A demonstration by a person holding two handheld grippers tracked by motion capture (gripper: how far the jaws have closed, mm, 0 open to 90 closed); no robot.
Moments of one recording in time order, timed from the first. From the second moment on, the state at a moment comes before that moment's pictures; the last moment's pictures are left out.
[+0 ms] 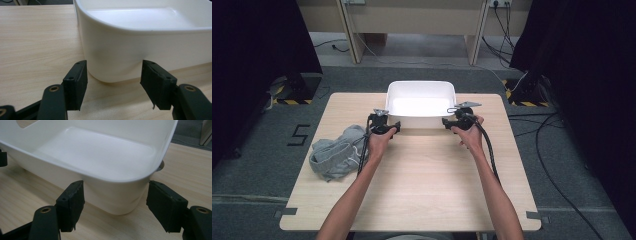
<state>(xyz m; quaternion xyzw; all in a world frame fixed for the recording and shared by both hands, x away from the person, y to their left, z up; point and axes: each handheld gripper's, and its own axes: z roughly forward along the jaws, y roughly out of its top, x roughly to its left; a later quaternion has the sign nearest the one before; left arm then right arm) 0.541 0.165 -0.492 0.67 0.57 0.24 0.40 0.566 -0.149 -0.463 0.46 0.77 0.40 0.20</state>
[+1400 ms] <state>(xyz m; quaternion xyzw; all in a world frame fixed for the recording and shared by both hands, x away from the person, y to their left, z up) 0.433 0.183 -0.459 0.73 0.48 0.19 0.45 0.494 -0.139 -0.434 0.40 0.79 0.42 0.19</state>
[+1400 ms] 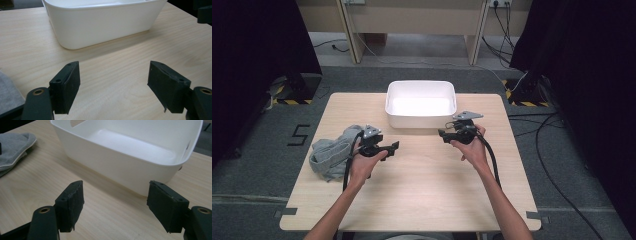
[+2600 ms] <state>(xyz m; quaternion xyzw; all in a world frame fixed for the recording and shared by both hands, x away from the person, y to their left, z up) 0.347 0.232 -0.474 0.73 0.47 0.23 0.45 0.448 -0.110 -0.457 0.35 0.82 0.43 0.16</state>
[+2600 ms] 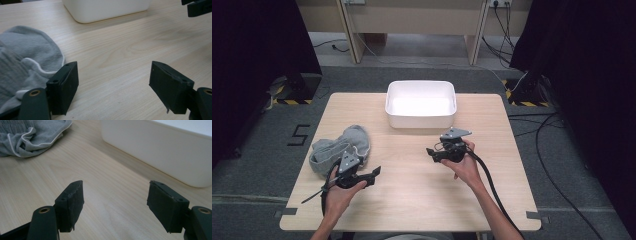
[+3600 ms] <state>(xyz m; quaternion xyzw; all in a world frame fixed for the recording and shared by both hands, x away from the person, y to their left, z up) 0.348 0.296 -0.467 0.67 0.54 0.31 0.41 0.435 -0.098 -0.475 0.34 0.83 0.43 0.14</state>
